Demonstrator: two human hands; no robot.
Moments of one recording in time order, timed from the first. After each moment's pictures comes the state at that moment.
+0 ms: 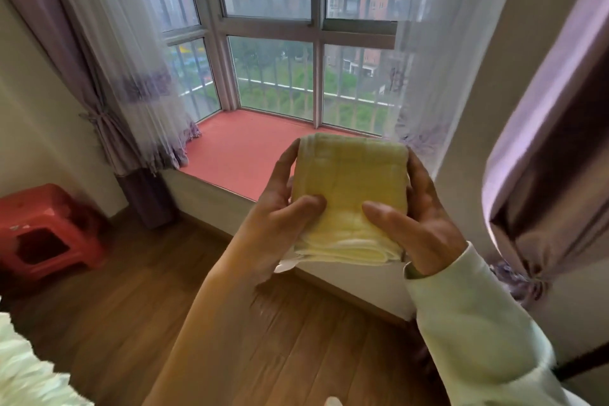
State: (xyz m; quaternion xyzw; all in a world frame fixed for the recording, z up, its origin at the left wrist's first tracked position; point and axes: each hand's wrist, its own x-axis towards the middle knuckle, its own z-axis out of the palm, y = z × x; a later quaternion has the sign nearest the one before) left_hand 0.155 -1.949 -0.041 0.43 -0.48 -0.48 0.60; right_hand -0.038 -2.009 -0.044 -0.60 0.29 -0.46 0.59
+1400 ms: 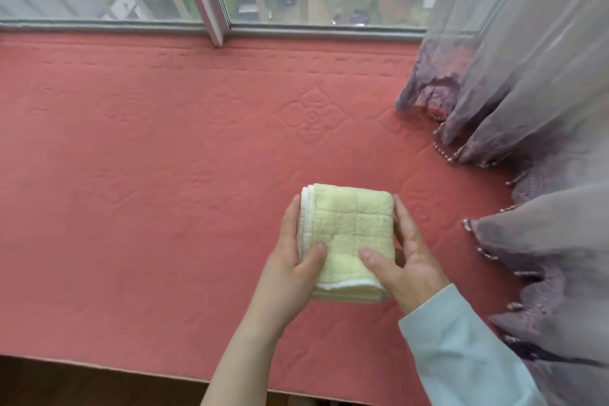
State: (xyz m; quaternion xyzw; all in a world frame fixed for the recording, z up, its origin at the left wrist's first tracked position) left_hand 0.377 -2.645 -0.445 0.63 -0.45 -0.56 0.30; right_hand 0.192 -2.641 -0.457 -0.38 0.65 -0.37 0.55
